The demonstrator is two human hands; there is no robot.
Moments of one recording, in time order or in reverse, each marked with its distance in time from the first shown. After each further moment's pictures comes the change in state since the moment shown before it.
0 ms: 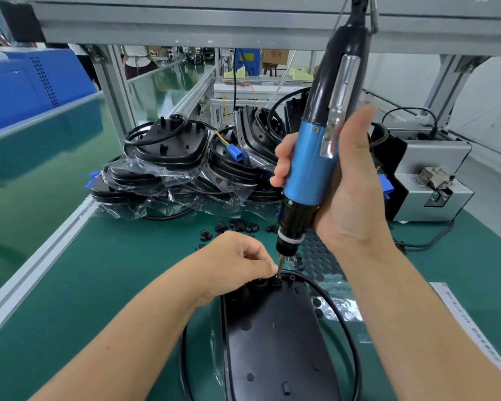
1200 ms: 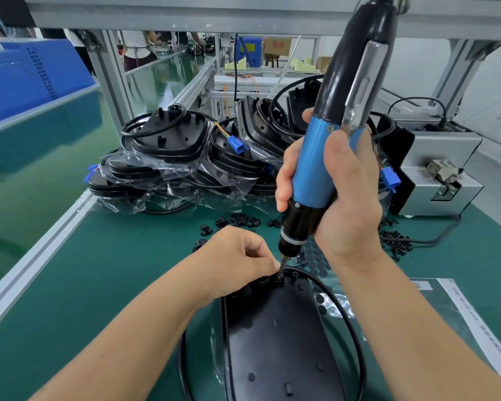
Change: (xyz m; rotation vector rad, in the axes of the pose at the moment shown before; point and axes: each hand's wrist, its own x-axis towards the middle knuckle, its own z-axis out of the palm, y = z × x) left_hand 0.000 -0.005 0.002 0.033 0.051 0.036; right_hand -0.010 0.020 -0.004 -0.044 -0.033 -0.184
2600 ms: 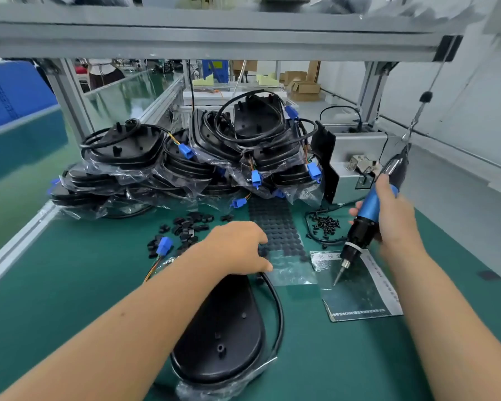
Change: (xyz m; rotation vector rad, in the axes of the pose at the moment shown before) left_hand 0.024 0.055 0.066 0.966 -0.221 0.046; right_hand -0.055 -0.058 -0.181 -0.568 0.781 0.530
